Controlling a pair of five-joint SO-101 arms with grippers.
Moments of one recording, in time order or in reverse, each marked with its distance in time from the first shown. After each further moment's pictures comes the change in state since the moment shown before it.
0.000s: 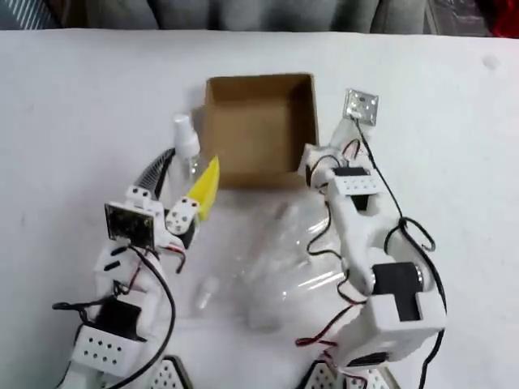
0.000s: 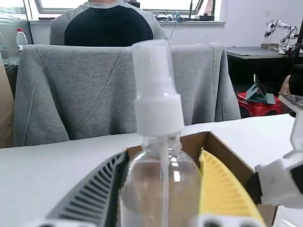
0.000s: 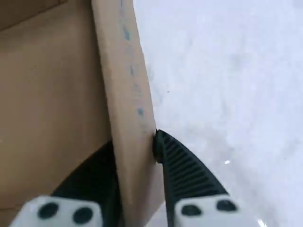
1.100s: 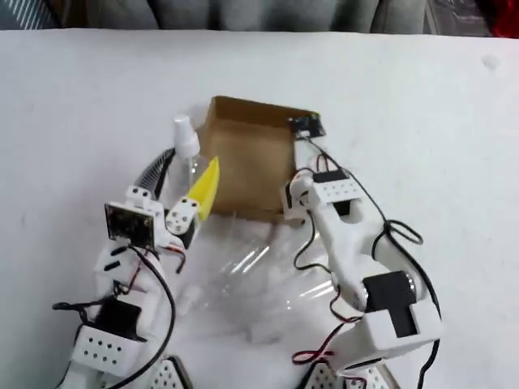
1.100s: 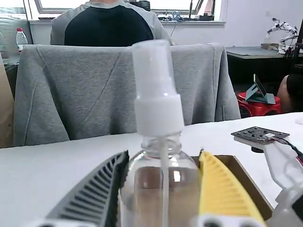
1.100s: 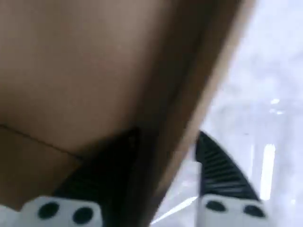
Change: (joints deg) left arm 0.0 0.0 0.0 0.0 0.0; right arm -7.7 -3.7 1.8 20.7 21.0
